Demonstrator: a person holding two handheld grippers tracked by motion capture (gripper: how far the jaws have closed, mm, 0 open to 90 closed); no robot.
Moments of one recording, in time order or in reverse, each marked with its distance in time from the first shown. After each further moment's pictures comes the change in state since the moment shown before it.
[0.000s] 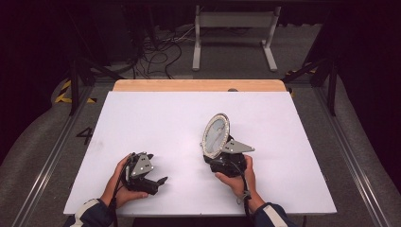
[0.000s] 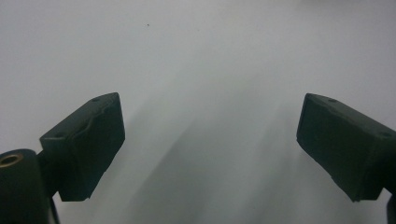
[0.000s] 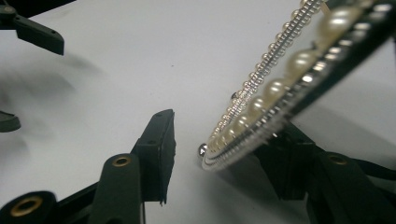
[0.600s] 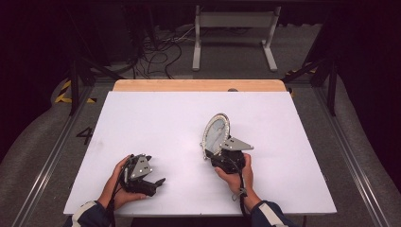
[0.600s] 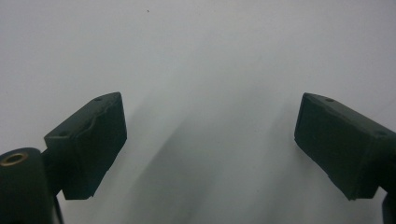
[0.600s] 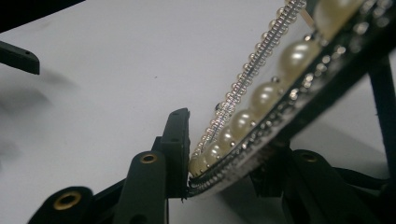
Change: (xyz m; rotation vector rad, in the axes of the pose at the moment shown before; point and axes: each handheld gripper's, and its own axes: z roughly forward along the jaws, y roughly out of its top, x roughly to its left) left arm -0.001 -0.004 0.001 0.028 0.008 0.022; right arm -0.004 0.003 0.005 -0.024 -0.044 0.029
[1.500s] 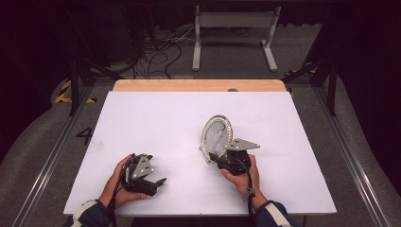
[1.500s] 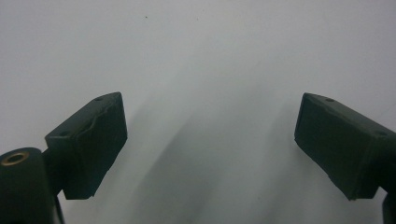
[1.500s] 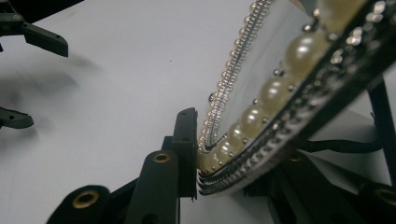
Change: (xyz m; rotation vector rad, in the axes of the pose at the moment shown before) left arm 0.000 0.005 0.002 -0.003 -0.003 0.021; right arm -0.011 -0.004 -0.013 0.044 0.093 0.006
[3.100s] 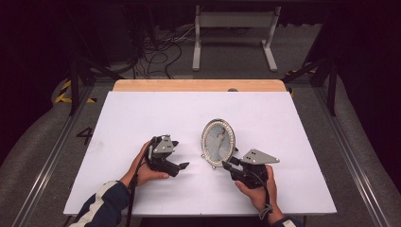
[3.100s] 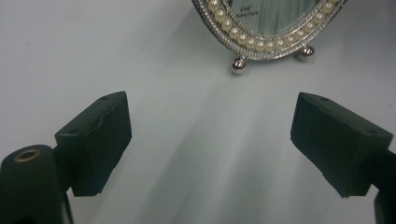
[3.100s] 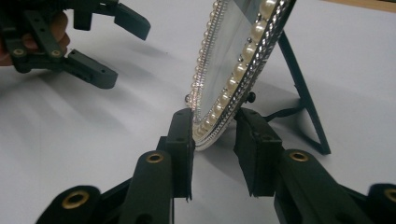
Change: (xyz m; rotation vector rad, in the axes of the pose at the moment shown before) left arm 0.022 0.064 0.053 -0.107 -0.199 -0.013; right arm 0.008 -0.016 -0.058 -0.034 -0.070 -0.049
